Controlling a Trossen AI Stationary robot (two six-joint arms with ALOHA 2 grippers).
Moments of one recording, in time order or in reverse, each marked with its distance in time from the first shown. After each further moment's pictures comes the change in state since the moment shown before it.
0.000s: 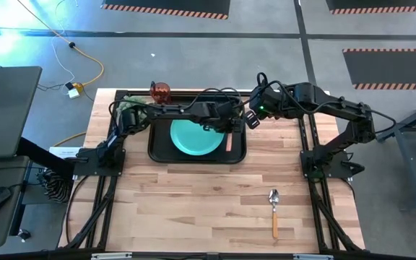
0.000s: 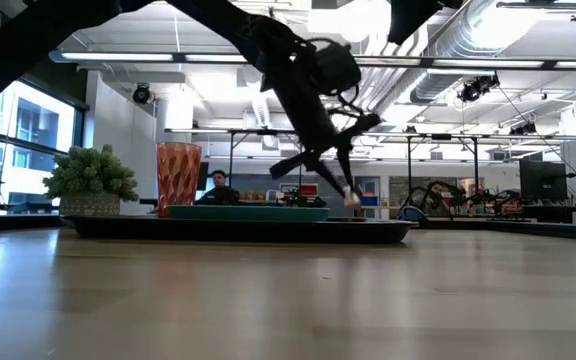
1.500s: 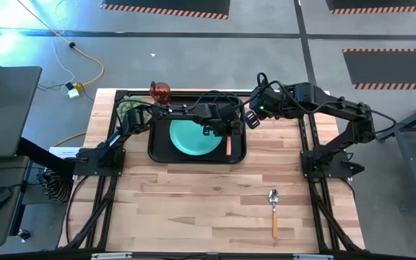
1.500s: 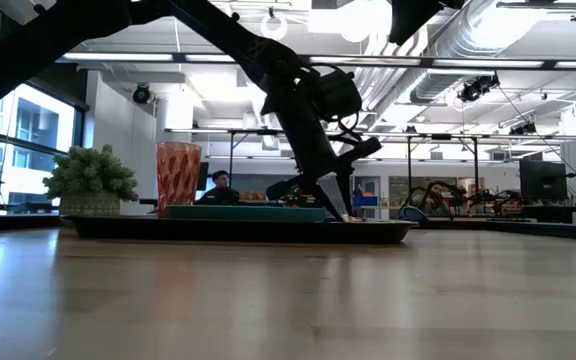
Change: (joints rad) left arm 0.022 0.072 0.000 -0.002 0.112 -0.068; right arm 0.001 0.000 0.000 -0.009 -0.003 0.016
